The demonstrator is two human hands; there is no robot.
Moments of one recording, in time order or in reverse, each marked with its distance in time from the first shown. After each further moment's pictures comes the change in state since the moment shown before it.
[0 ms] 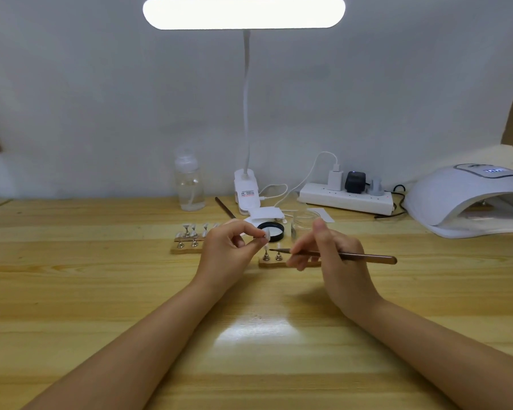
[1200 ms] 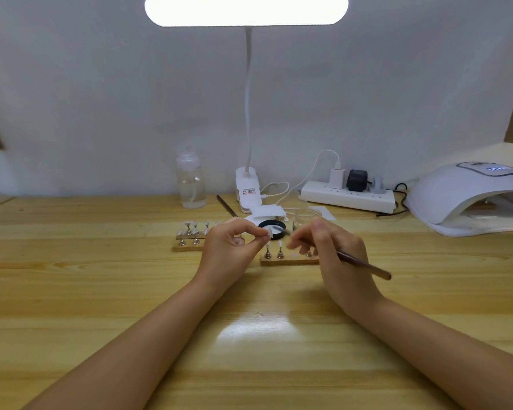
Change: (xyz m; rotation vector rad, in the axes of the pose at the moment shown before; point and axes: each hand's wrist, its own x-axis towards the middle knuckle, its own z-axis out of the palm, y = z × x) left_hand -0.001 0.000 -0.001 -0.049 -0.015 -0.012; right_hand 0.001 -0.001 0.000 -0.141 0.002 -0.092
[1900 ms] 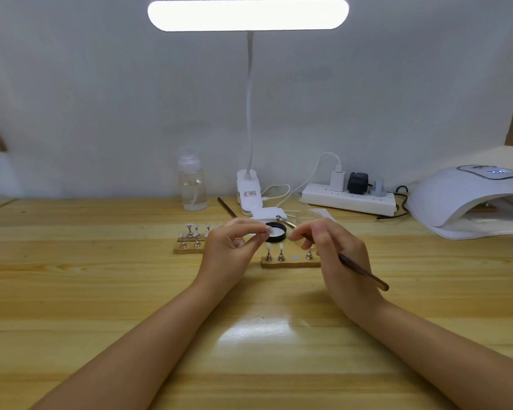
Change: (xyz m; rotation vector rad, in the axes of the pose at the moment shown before) left_hand 0.000 -0.001 0.001 -0.024 0.046 0.073; right_hand 0.000 -0.005 -0.001 -0.049 0.018 -0.048
